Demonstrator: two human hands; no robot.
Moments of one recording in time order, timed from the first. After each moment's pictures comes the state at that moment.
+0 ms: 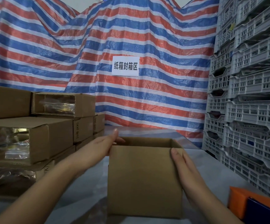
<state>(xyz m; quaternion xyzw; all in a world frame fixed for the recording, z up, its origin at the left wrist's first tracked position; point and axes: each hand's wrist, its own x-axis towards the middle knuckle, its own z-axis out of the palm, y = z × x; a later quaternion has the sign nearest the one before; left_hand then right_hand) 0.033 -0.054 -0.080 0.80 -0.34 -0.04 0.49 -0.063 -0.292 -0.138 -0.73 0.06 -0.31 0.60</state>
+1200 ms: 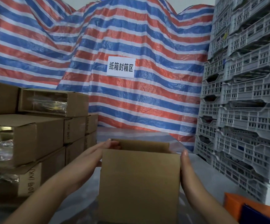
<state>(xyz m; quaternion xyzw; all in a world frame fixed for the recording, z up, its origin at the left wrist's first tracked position) 0.062 -0.061 -0.117 0.68 -0.37 -0.08 0.63 -0.055 -0.304 -0.133 -0.71 0.13 -0.25 0.64</state>
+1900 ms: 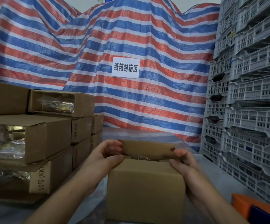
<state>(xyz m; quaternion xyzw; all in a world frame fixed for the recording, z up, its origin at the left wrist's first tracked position) 0.046 -0.078 -0.126 0.64 -0.28 0.00 0.72 -0.051 -0.310 -0.142 -0.66 0.03 -0.29 0.70</state>
